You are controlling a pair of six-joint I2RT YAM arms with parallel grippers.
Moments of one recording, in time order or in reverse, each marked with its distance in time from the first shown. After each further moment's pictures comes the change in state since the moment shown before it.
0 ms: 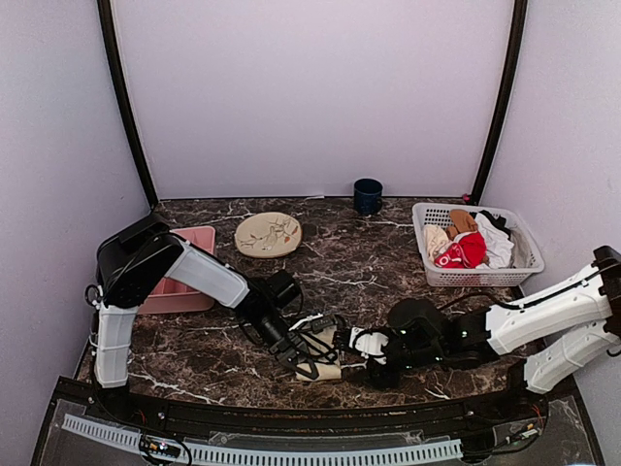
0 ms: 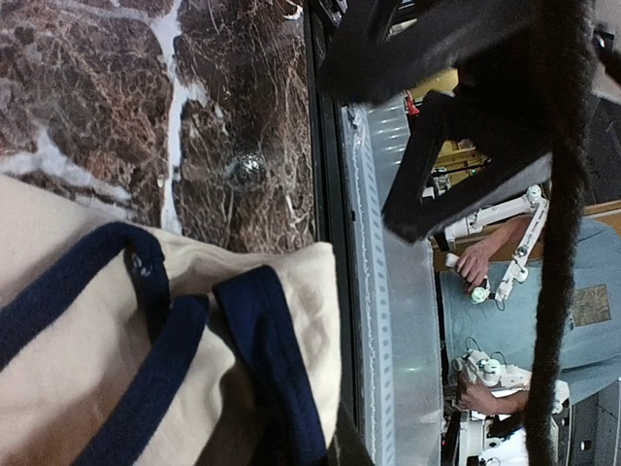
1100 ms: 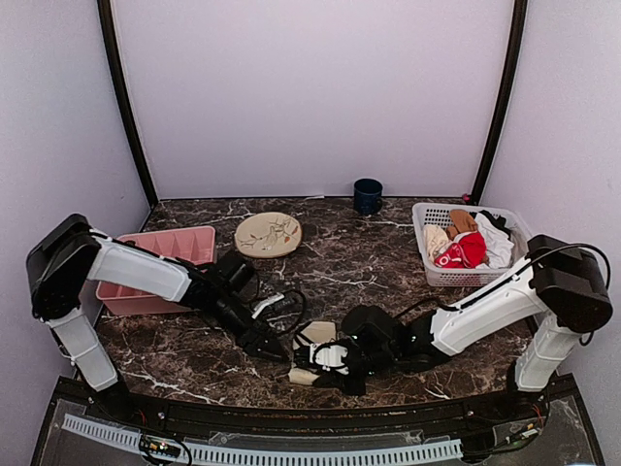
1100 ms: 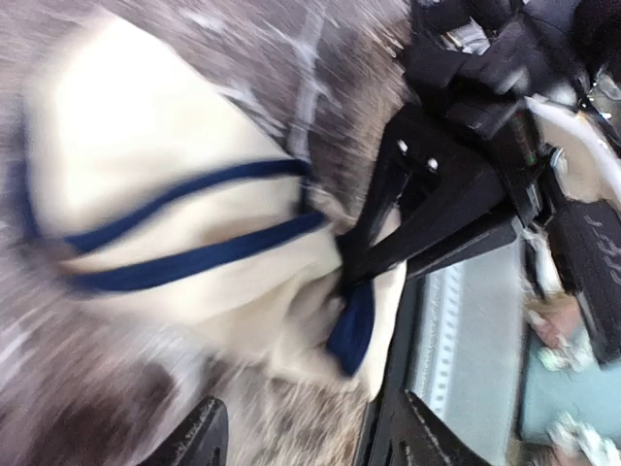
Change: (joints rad) left arm 0.094 -0.378 -0.273 0.042 -0.296 -0.080; right arm 0.039 0.415 0.211 0.132 -0.164 -0.105
